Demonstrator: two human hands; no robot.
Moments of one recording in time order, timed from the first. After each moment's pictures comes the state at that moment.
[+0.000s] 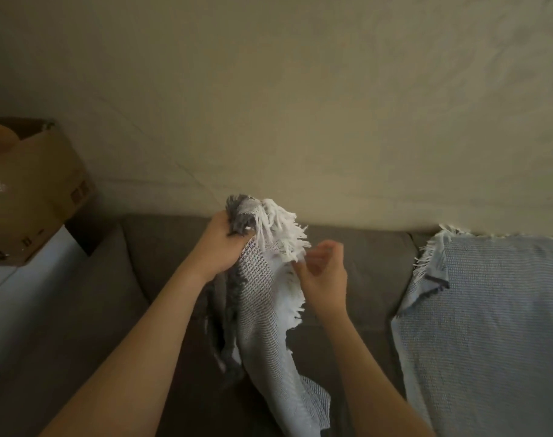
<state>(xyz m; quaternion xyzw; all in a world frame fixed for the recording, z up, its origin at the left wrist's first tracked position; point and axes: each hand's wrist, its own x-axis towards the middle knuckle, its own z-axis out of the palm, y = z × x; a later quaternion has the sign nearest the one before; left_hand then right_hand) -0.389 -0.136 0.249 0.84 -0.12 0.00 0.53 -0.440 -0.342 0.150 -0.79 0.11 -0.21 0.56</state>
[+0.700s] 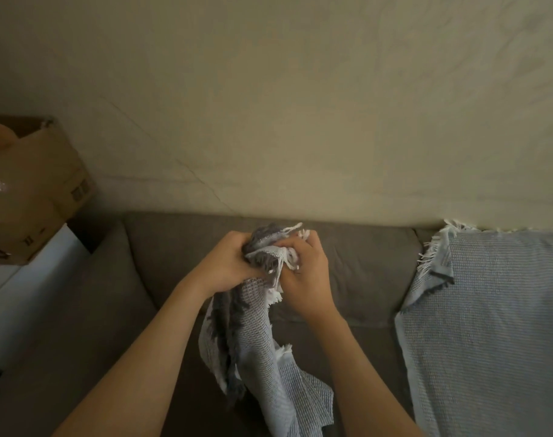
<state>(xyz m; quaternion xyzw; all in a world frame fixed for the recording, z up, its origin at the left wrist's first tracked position) -0.389 -0.133 0.219 0.83 -0.23 -0.11 0.49 -0.443 -0.309 0.184 -0.80 -0.07 -0.25 0.54</state>
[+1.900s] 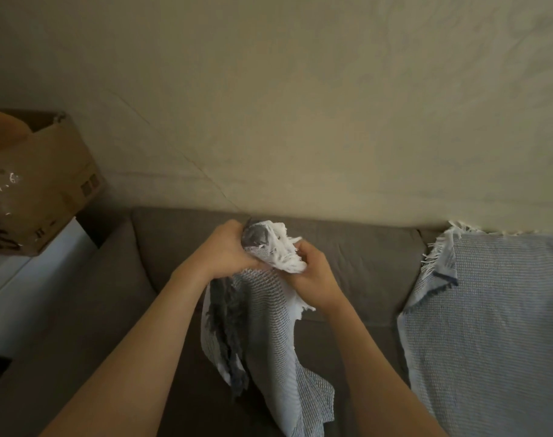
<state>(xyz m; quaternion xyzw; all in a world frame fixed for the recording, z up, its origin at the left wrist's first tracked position) -0.389 -0.119 0.240 0.91 -0.15 -0.10 0.38 -0.431 -0.326 0.160 -0.78 -0.06 -0.06 0.62</state>
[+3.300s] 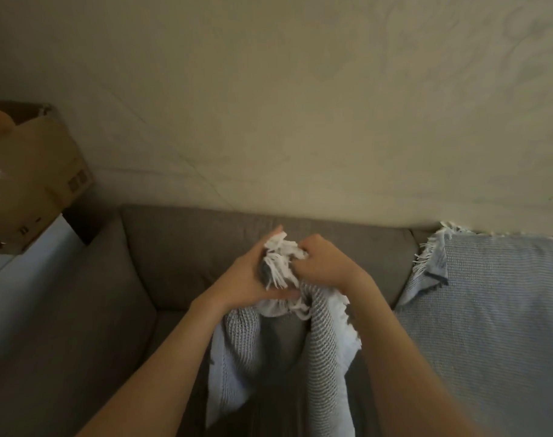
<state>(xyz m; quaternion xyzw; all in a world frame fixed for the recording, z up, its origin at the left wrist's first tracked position) -0.413 -0.147 0.187 0.83 -0.19 -0.19 0.49 -0.410 -0.351 0.216 -0.92 -0.07 0.09 0.38</state>
